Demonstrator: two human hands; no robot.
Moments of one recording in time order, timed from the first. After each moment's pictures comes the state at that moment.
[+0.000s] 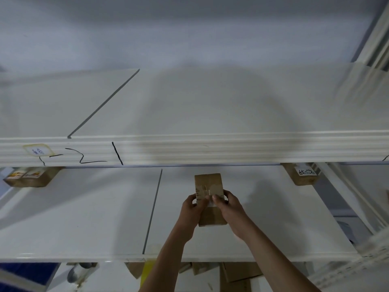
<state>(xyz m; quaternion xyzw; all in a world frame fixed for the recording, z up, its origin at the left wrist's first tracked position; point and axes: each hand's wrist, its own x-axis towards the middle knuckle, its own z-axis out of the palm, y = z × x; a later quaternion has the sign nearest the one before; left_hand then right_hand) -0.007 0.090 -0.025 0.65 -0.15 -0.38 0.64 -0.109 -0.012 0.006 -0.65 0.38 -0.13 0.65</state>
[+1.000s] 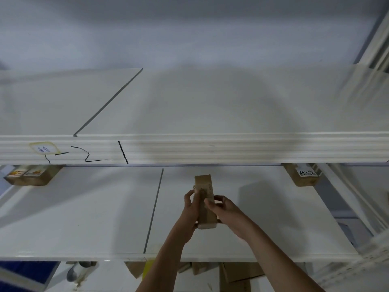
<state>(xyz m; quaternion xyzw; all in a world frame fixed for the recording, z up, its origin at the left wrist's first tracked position) -0.004 0.099 -0.018 0.62 -0.13 -0.43 0.64 -0.105 -0.012 0.004 -0.67 0.35 0.00 0.65</state>
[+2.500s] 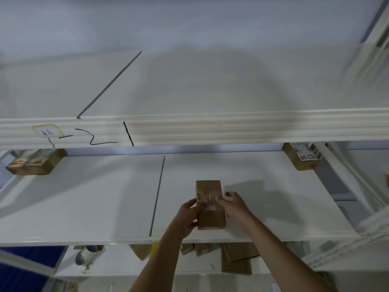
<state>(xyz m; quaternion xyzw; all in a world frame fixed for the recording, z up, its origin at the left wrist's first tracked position) -0.006 0.128 -0.063 0.60 -0.03 -0.50 0.62 -0.116 -0.001 -0.034 -0.68 0.47 -0.03 0.56</state>
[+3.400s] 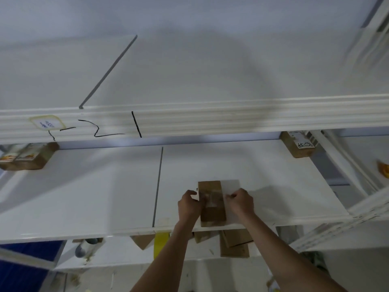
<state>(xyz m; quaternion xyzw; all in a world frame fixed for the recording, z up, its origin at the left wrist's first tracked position) -0.006 0.126 -0.080 0.85 -0.13 -0.28 0.43 -0.121 0.000 -0.076 -0.77 0.54 -0.06 0.34</state>
